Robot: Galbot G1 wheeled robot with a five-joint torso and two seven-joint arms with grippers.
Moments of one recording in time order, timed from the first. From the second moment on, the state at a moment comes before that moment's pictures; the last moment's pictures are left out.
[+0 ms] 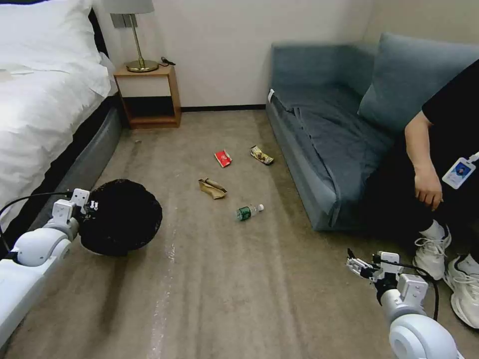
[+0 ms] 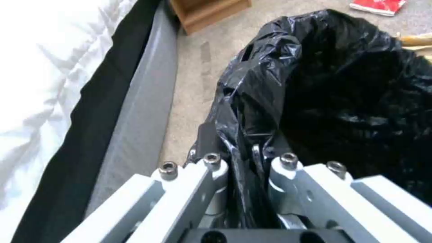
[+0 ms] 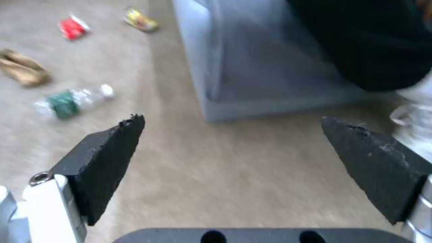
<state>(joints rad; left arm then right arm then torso) 0.94 -0.63 -0.31 -1.46 -0.56 0.27 -0.10 -1.62 1.01 0.59 2.06 0.63 -0.26 0.35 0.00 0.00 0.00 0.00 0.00</state>
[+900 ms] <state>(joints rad) 0.86 -0.60 -0.27 -1.43 -0.52 0.25 -0.07 -1.64 1.03 0.56 2.18 0.55 -0.07 0.05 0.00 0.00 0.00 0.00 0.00</state>
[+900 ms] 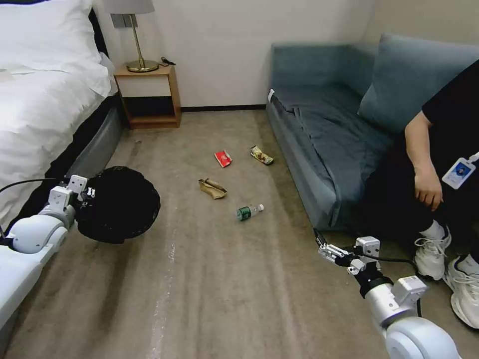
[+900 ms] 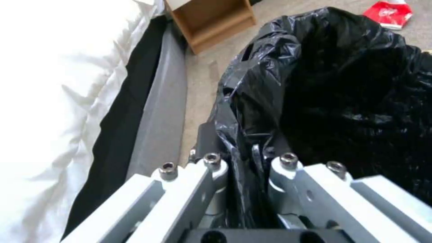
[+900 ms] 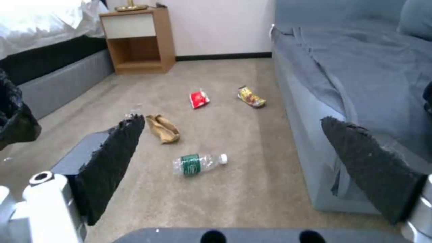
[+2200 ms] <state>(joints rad) 0.95 -0.61 -0.33 -1.46 -0.48 0.25 -0.05 -1.65 1.00 0.52 2.17 0.54 -0.06 0.03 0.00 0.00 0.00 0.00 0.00</state>
